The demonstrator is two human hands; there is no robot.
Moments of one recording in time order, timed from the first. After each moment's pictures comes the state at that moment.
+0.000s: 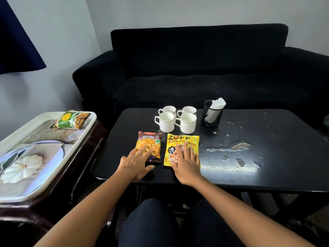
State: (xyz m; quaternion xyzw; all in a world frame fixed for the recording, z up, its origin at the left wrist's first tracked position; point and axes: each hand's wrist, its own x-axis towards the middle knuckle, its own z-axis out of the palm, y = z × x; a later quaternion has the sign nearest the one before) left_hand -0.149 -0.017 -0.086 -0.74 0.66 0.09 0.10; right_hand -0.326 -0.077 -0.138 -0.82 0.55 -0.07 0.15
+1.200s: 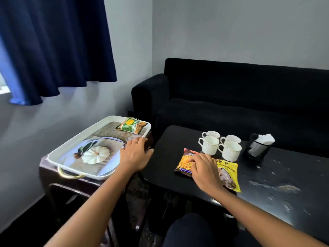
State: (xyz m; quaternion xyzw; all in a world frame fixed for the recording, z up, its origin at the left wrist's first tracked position) left_hand -0.035 0.065 -0.017 -0.86 0.48 0.02 -0.17; right_hand -0.245 -0.040 -0.066 -0.88 0.40 -0.26 0.02
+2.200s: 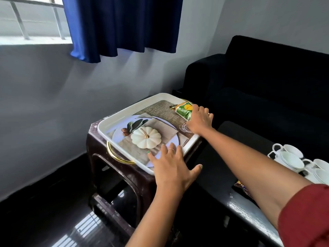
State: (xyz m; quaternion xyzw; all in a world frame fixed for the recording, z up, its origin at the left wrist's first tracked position) left_hand -0.008 0.097 -0.069 -0.92 0.36 0.03 -0.15; right_hand 0.050 -0.091 -0.045 -0.92 0.36 -0.12 0.00
